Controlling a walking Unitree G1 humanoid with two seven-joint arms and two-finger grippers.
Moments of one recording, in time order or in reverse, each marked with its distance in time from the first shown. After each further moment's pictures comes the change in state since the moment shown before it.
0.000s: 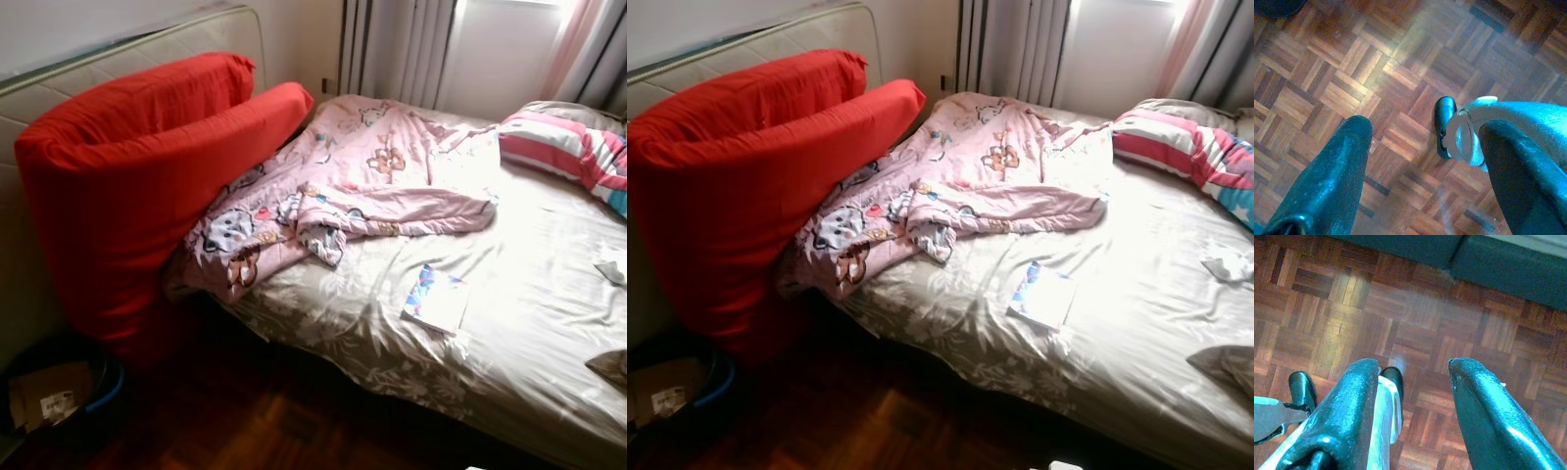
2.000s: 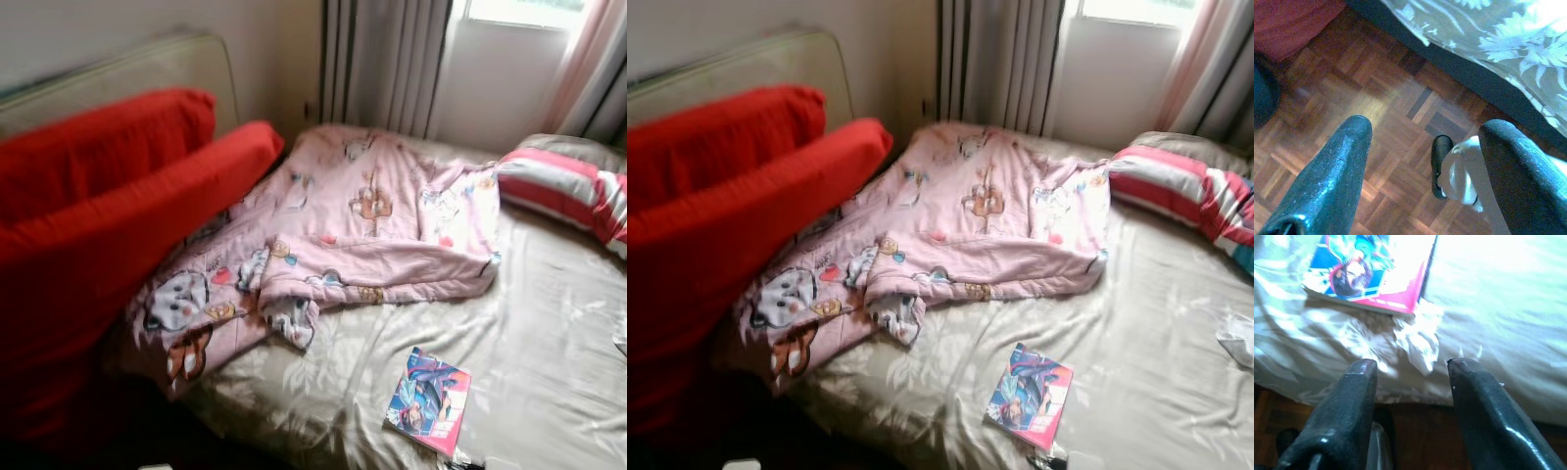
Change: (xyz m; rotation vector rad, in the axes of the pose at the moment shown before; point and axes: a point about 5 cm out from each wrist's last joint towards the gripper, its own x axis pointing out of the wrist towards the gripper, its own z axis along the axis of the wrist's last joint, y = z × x) left arm -0.002 -0.005 0.008 -0.036 -0.146 0.023; right arm -0.001 -0.006 0.022 0.048 -0.196 -0.063
